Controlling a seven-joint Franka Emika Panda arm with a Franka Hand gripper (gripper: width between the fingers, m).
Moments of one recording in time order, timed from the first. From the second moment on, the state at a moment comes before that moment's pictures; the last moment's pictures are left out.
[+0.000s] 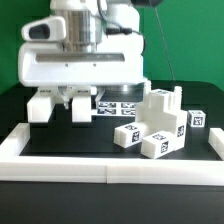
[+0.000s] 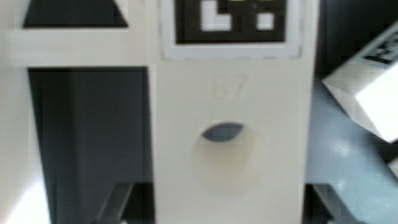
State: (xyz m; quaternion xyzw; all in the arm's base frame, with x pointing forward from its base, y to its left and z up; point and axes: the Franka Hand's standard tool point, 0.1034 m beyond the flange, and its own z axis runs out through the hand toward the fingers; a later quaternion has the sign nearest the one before) arm 0.547 -0.101 0.085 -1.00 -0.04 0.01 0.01
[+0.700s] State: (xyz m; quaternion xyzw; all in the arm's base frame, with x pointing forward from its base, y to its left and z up) arm 0.543 -0.094 0.093 -1.00 0.01 0.01 0.02
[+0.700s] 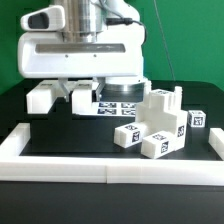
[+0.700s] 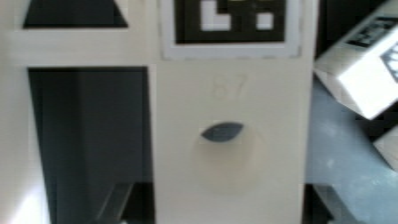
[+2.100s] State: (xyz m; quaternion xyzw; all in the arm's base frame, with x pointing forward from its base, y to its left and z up) arm 0.541 -0.031 0.138 -0.96 0.27 0.02 0.04
